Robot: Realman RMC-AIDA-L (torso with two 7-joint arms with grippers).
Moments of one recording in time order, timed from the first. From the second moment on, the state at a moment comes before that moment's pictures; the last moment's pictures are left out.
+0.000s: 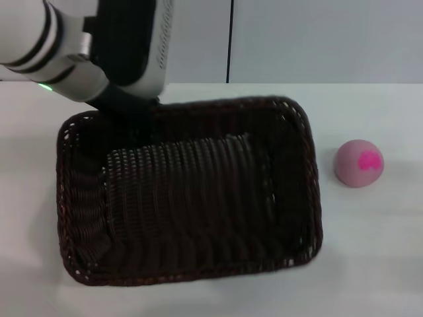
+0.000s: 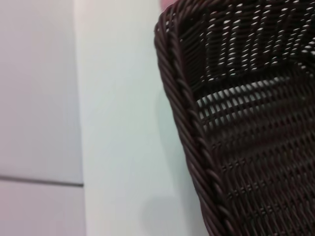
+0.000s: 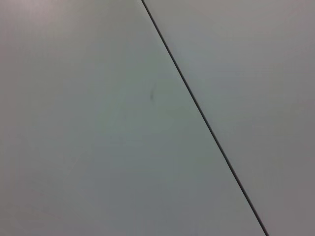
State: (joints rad) left arm -0.62 -2.08 1.46 1.59 2.62 1.60 -1.75; right arm 0.27 2.08 -0.59 -0.01 -0.75 -1.73 0.67
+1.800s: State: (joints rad) left arm -0.40 -2.07 1.27 1.58 2.22 1.43 -1.79; right arm 0.12 2.03 -0.55 -0.63 -1.28 -1.70 1.29
